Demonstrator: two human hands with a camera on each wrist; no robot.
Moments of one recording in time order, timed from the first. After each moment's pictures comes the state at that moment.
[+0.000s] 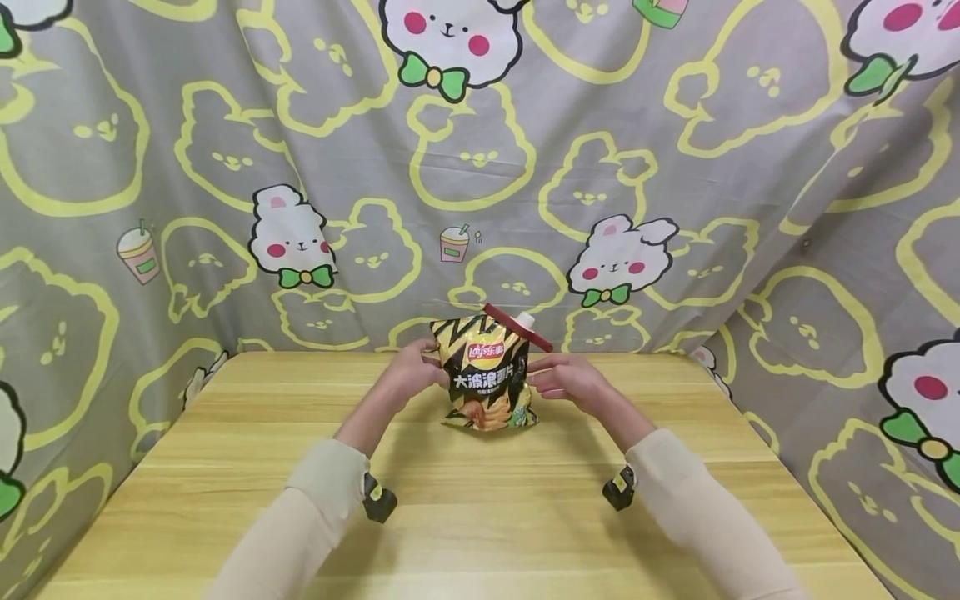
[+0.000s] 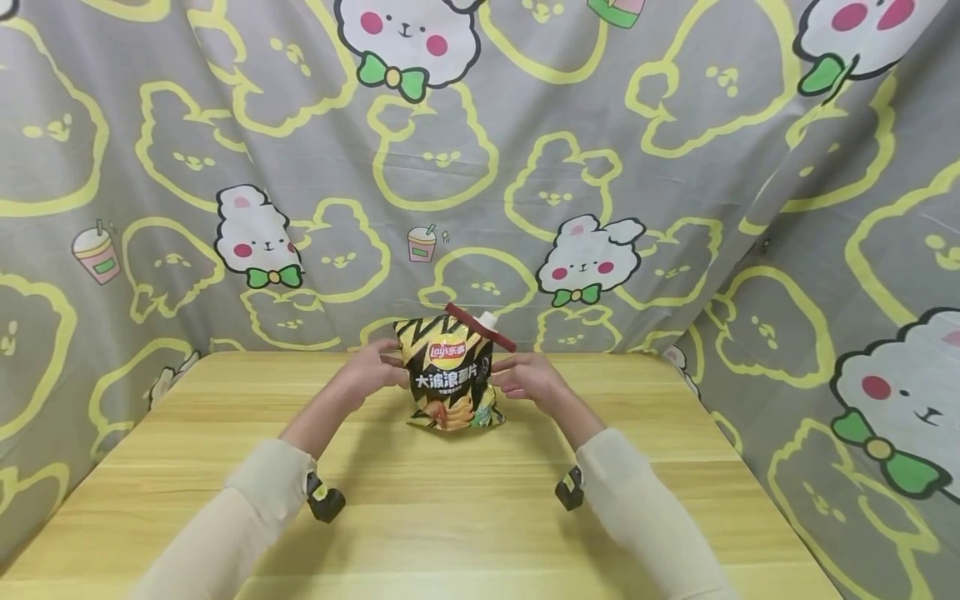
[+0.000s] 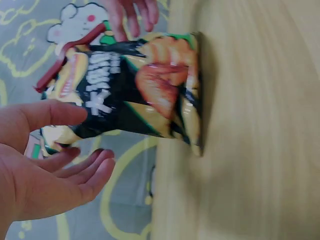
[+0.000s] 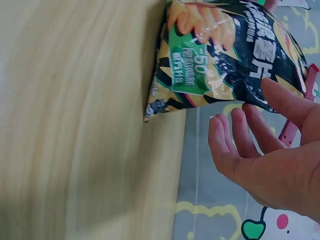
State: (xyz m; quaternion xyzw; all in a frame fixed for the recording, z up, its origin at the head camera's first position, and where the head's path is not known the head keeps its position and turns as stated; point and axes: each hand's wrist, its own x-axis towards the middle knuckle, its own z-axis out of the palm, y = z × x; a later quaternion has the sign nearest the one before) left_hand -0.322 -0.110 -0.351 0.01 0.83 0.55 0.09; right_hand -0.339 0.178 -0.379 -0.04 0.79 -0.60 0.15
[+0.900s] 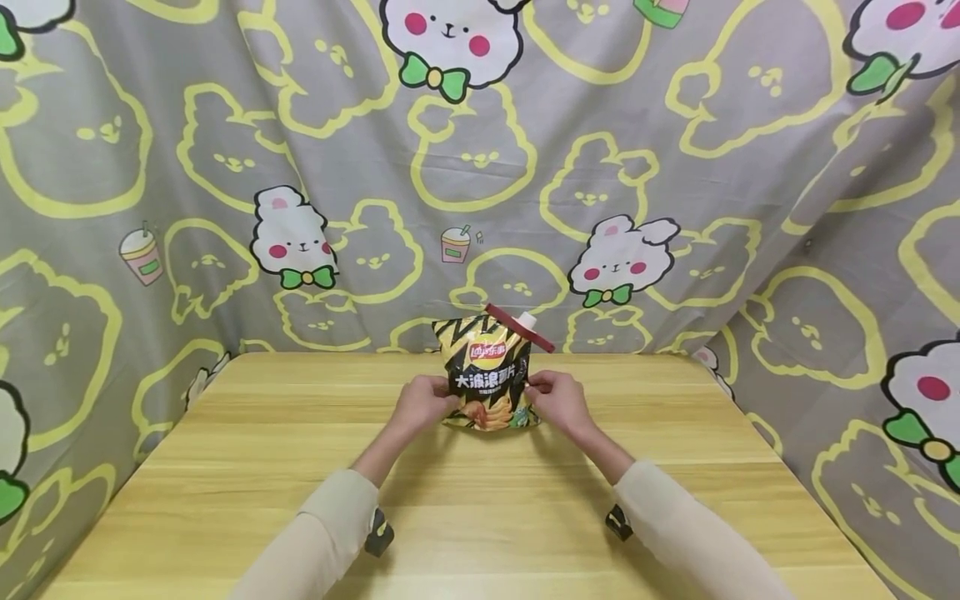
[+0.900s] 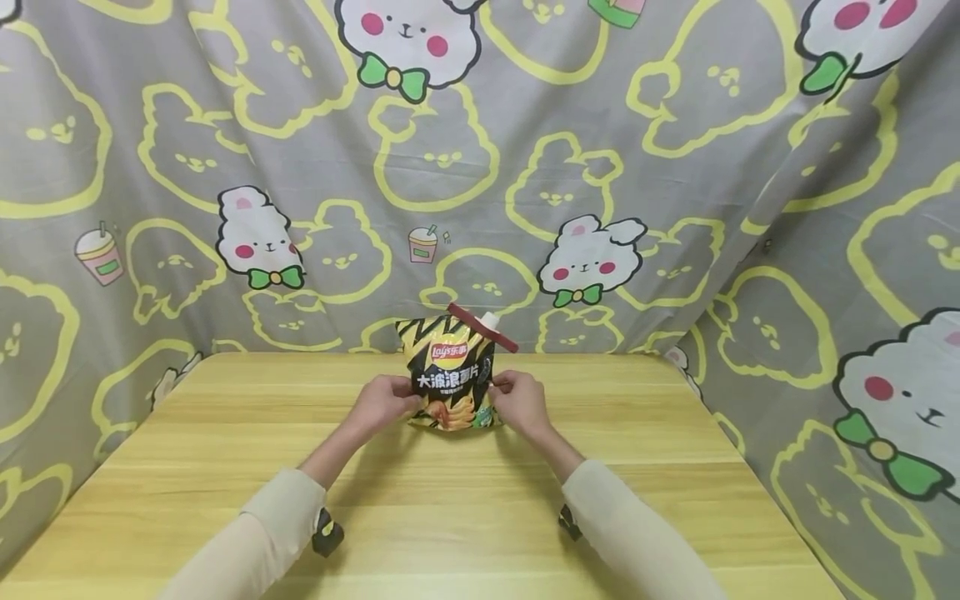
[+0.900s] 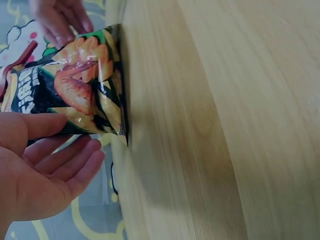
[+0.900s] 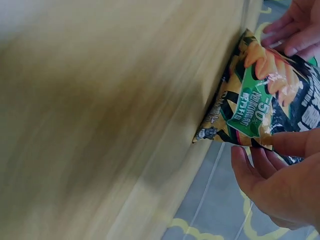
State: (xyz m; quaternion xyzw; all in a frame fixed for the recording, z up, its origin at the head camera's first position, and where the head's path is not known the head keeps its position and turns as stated) left_hand -0.308 -0.096 -0.407 0.06 0.90 0.43 -0.03; right_hand -0.317 0.150 -0.417 -0.05 0.88 -0.46 -0.09
